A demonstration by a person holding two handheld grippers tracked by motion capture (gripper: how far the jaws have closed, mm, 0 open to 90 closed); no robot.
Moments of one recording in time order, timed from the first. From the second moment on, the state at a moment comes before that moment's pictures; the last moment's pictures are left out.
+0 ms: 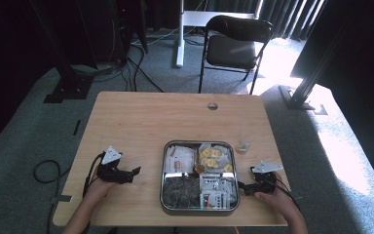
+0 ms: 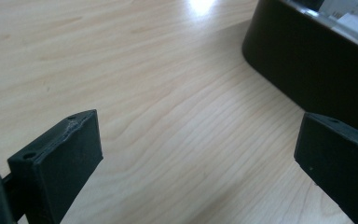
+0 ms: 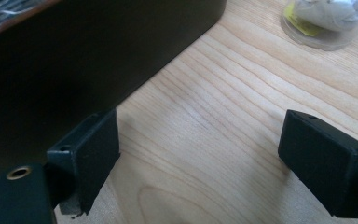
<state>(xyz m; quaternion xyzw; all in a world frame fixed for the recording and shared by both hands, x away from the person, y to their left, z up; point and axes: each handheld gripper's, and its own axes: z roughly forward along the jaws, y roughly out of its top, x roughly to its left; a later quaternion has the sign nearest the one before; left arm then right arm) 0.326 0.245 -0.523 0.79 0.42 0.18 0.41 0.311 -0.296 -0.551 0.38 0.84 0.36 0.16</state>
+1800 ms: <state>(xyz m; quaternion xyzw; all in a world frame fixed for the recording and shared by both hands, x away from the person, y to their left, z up) 0.281 0.310 -0.546 0.78 0.50 0.18 0.34 0.311 -0.296 -0.551 0.38 0.83 0.36 0.16</state>
